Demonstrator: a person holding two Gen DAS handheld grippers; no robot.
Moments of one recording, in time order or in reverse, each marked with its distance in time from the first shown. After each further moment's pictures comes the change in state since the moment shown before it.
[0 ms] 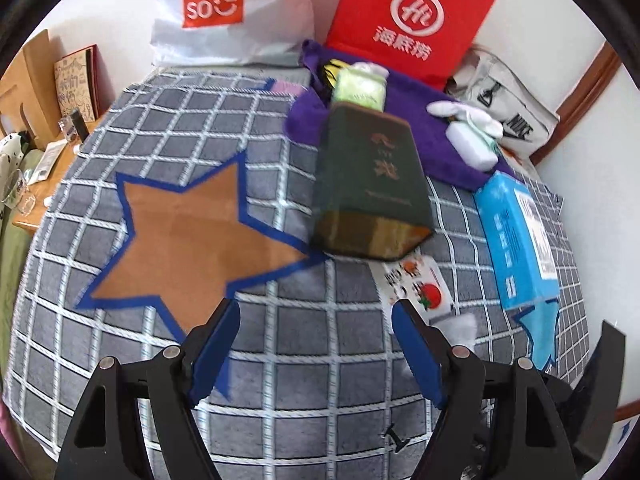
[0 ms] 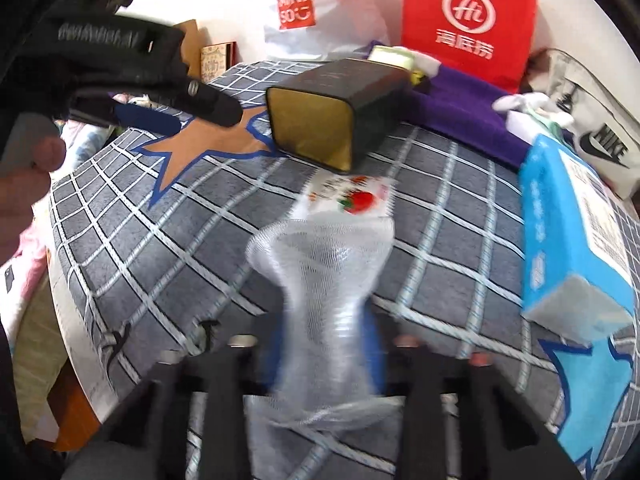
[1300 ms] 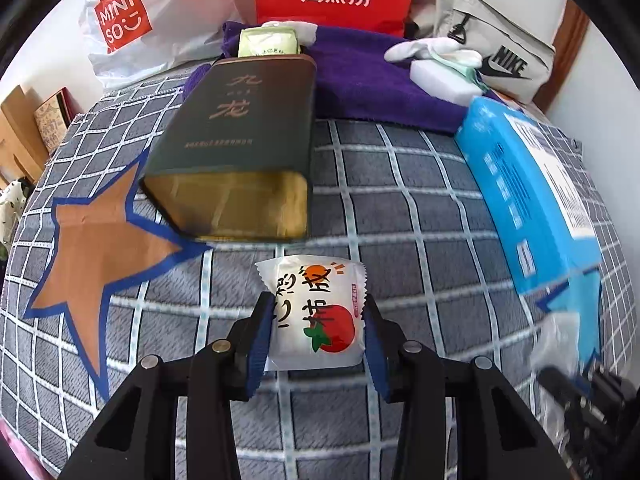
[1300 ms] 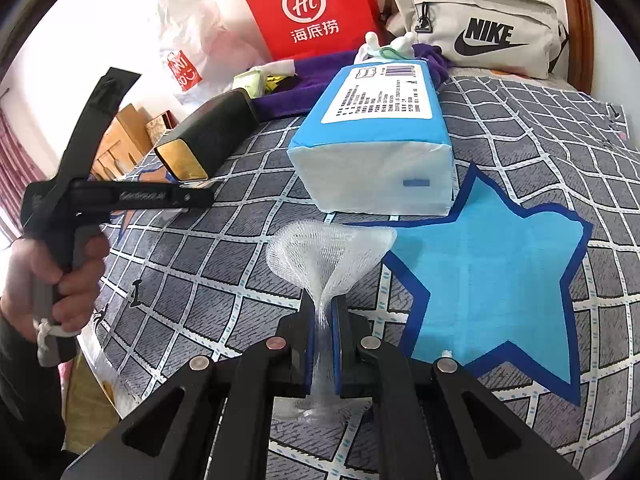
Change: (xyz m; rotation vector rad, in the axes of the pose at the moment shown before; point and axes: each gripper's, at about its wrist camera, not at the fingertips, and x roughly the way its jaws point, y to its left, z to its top) left arm 0.054 -0.088 -0.020 0.149 0.004 0.134; right arm -0.051 -0.120 -0.072 0.350 -0.075 0.046
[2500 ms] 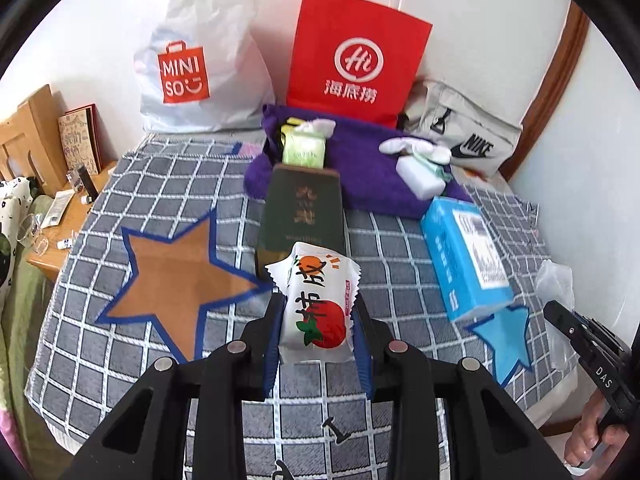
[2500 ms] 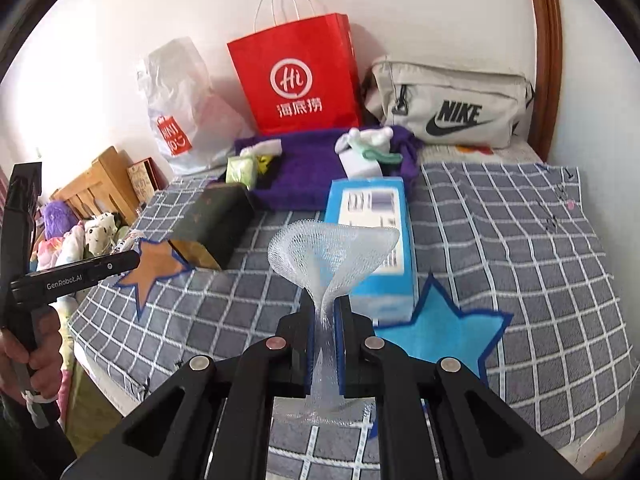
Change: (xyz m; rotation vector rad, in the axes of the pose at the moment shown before) left arm -0.118 0.052 0.016 -0.089 -0.173 -0.106; right arm -0.081 0.036 0.077 0.031 -0.117 -0.128
